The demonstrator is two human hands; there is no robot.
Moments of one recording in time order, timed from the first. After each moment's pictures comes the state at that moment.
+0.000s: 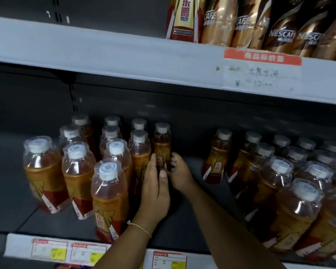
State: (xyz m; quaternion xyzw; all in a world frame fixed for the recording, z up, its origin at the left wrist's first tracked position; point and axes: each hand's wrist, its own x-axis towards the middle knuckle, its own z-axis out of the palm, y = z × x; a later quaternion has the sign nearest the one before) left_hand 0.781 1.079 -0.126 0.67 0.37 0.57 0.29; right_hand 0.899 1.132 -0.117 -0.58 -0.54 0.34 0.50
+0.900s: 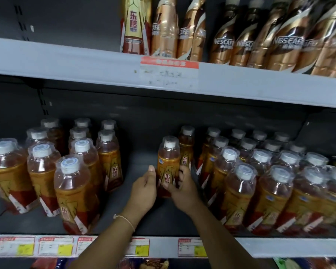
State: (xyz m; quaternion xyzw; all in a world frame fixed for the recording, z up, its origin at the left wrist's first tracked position) left_hand 0.828 1.056 -0.123 0.65 0.43 0.44 0.45; right_hand 0.965 1.021 -0.134 -0.63 -0.49 0.29 0.52
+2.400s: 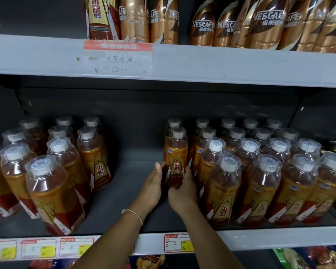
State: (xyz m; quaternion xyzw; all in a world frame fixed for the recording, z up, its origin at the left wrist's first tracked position) left_hand 0.884 1.050 -0.132 0.65 0.30 0.39 0.58; right_hand 0.972 0.990 -0.123 -0.74 -0.37 0.29 0.49
